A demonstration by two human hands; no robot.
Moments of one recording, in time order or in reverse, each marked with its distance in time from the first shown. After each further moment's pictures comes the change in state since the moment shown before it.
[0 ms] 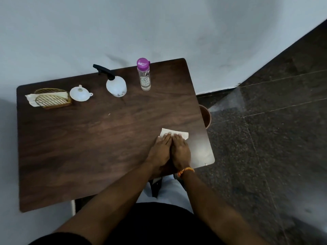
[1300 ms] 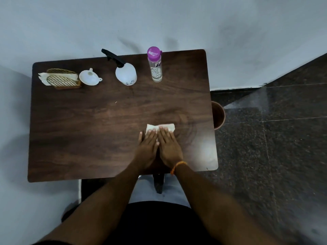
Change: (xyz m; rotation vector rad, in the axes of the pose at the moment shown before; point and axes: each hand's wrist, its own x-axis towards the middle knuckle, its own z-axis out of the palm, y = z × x) left_hand -0.042 -0.039 0.020 -0.095 0.313 -0.252; right_hand 0.023 -0.022 0.017 -0.169 -0.339 -0.390
